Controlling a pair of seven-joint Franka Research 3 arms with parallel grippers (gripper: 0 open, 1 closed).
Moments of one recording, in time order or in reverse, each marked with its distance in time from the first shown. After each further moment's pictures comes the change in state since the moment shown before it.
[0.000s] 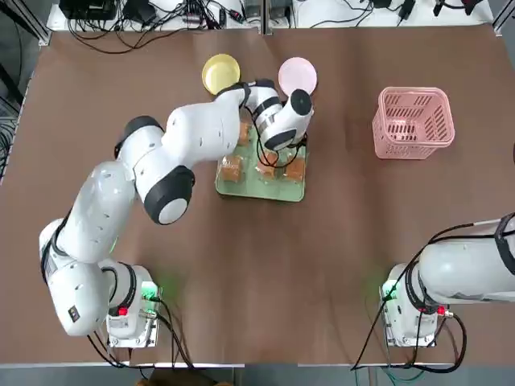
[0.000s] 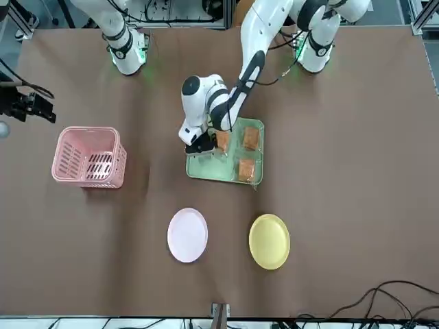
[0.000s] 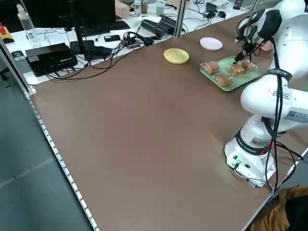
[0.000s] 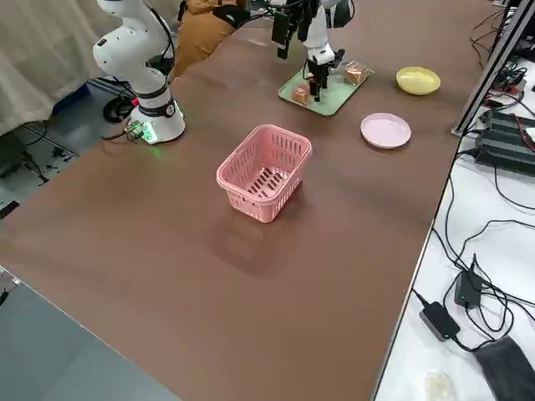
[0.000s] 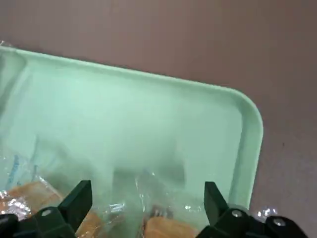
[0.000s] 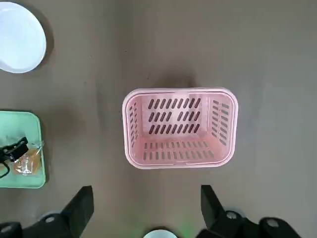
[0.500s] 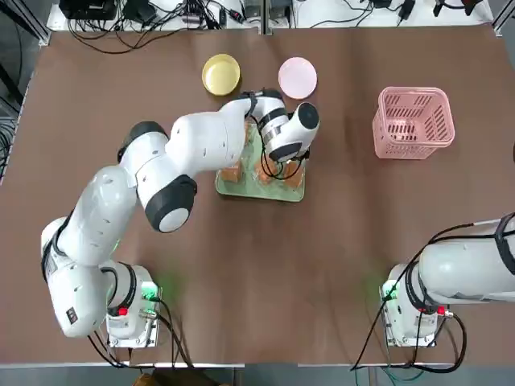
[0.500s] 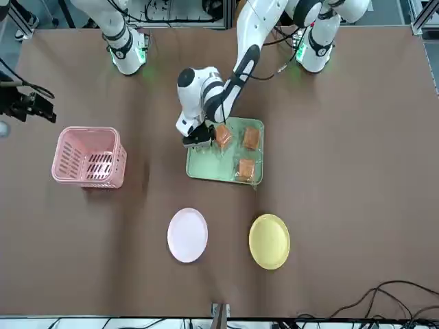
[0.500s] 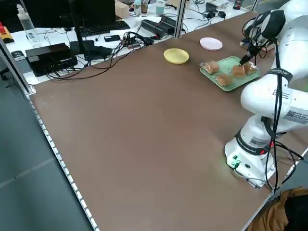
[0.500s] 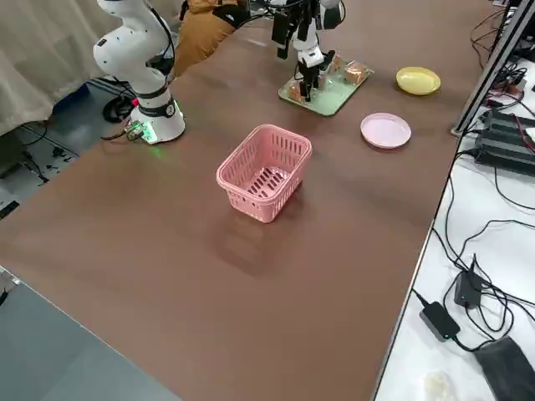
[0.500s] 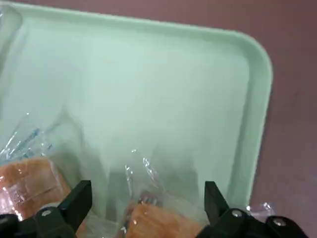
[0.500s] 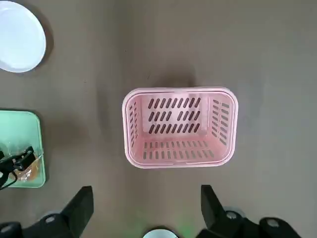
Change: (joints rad) left arm -0.048 0.000 0.000 -0.011 0.000 -0.066 -0.027; right arm 0.000 0.000 0.000 0.000 0.000 -0.006 0.000
